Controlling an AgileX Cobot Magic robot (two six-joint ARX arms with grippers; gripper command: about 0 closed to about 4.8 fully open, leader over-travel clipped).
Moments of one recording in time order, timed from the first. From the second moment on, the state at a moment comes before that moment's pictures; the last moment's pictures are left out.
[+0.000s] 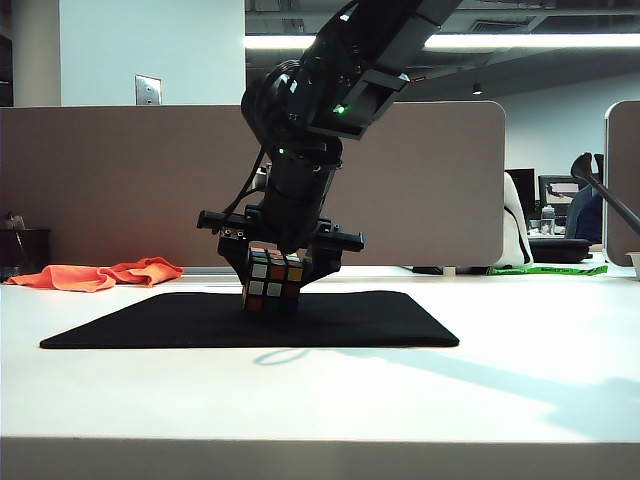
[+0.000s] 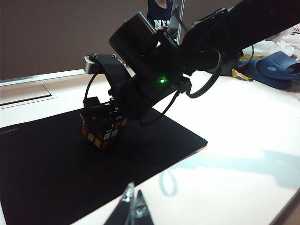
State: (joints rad) left arm 0.01 0.01 0.14 -0.15 0.71 0.01; right arm 0.70 2.25 1.75 -0.22 0.23 0.45
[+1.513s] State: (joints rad) left arm 0.01 0.01 0.14 -0.15 0.71 0.01; right arm 0.68 2.25 1.75 -0.18 0.18 0.44
